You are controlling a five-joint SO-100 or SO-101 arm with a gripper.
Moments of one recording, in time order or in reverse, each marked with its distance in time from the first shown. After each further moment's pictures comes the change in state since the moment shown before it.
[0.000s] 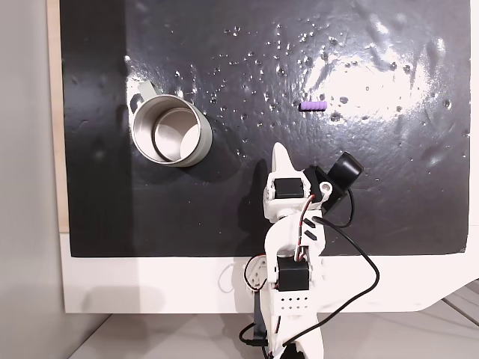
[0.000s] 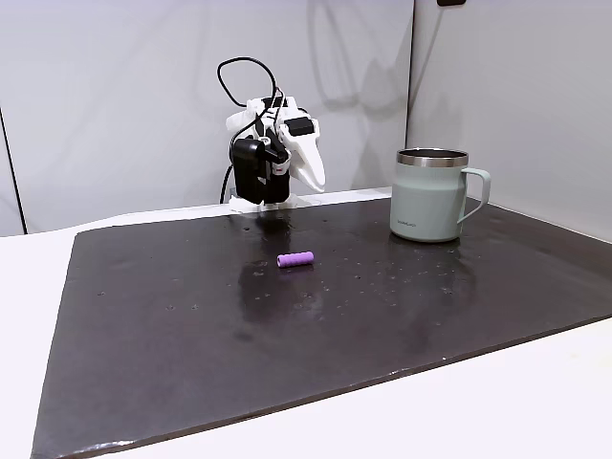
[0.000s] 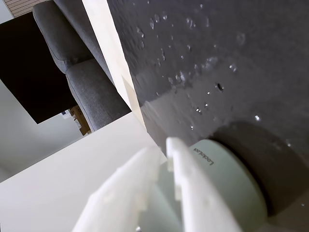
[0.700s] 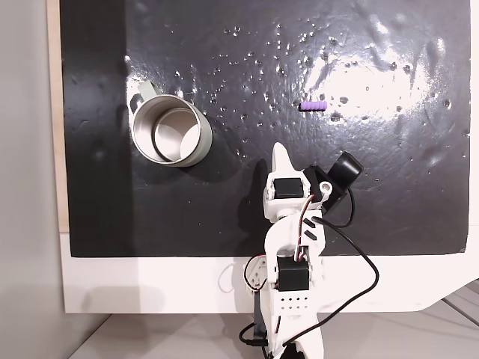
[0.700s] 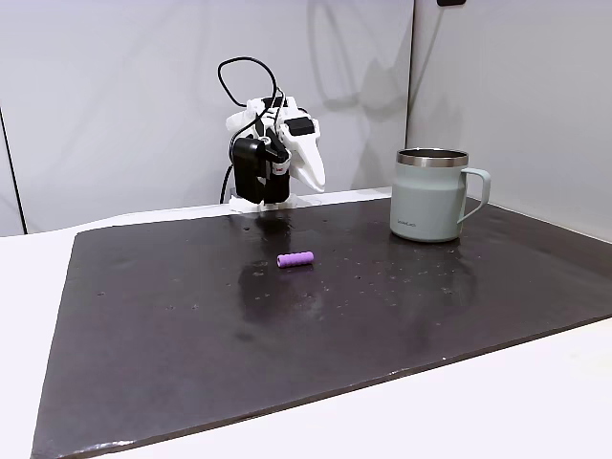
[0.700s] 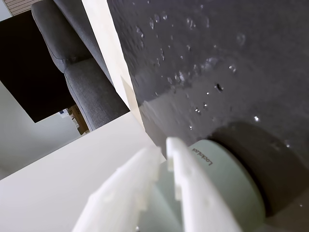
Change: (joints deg) arm 0.0 0.0 -2.3 0.1 -0.7
